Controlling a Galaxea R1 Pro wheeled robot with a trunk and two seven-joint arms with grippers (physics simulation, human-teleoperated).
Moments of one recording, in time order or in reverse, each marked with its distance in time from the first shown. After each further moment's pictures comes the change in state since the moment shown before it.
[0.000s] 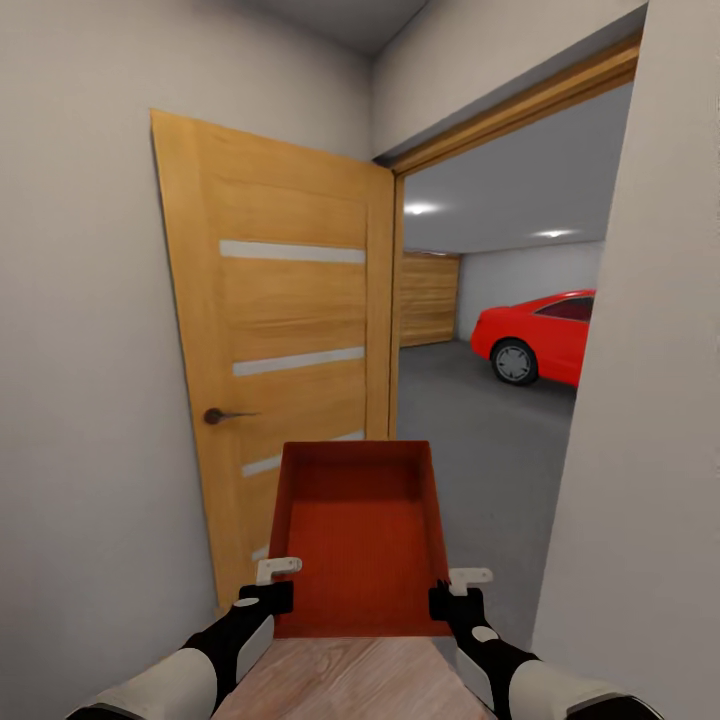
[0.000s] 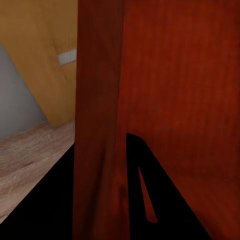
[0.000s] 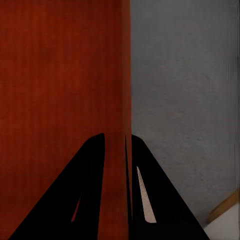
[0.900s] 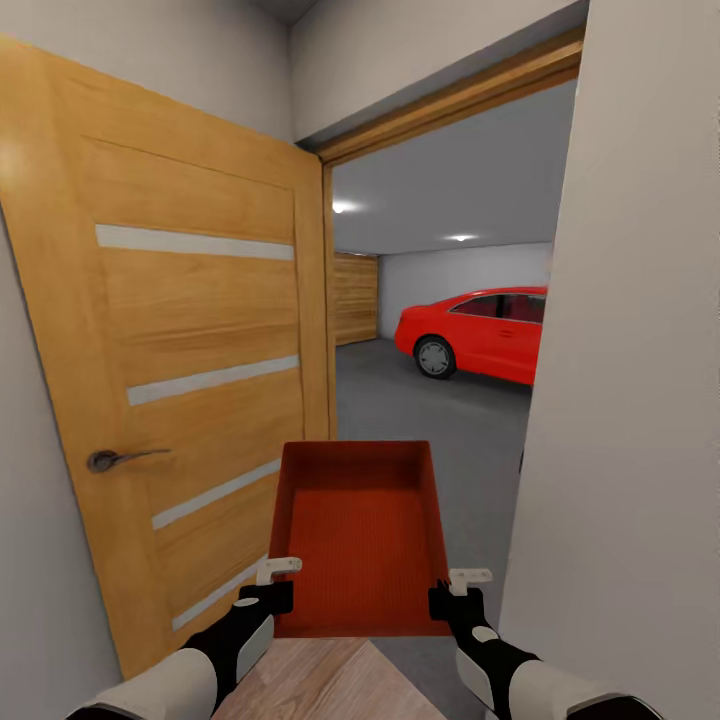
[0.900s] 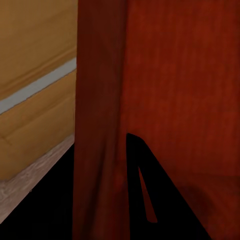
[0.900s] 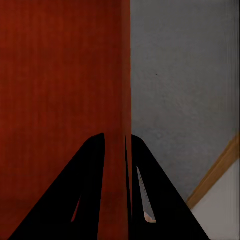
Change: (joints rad) left arm 0.000 0.000 0.000 0.000 0.000 0.000 0.000; right arm 0.000 0.000 0.000 0.000 0.000 0.000 0.000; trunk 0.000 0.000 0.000
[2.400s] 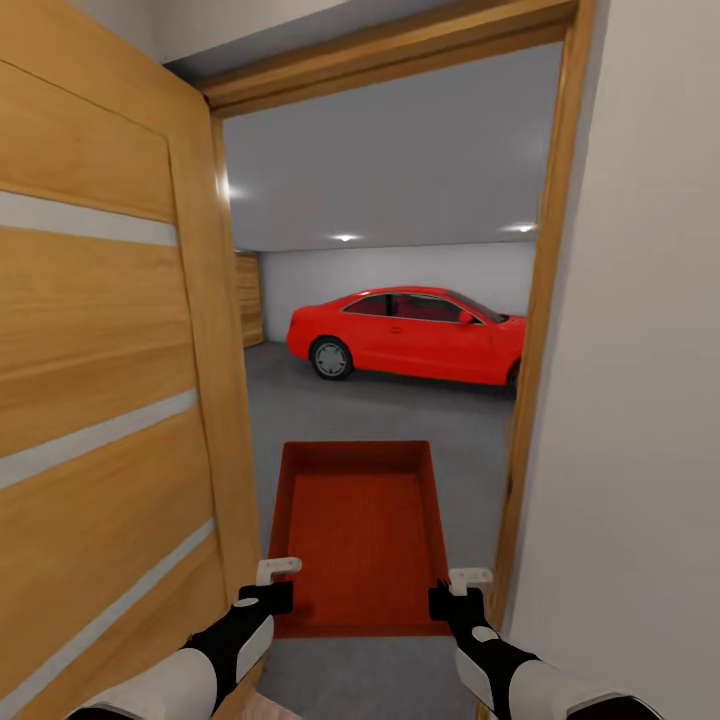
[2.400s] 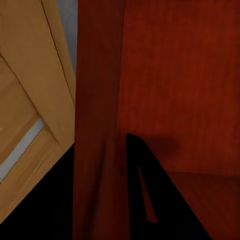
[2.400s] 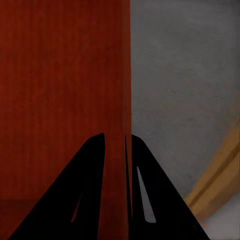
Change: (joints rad) left arm 0.000 0.000 0.001 0.001 0.001 -0.001 -0.001; right arm 0.000 0.000 0.002 0.000 -0.002 0.000 0.000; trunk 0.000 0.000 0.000
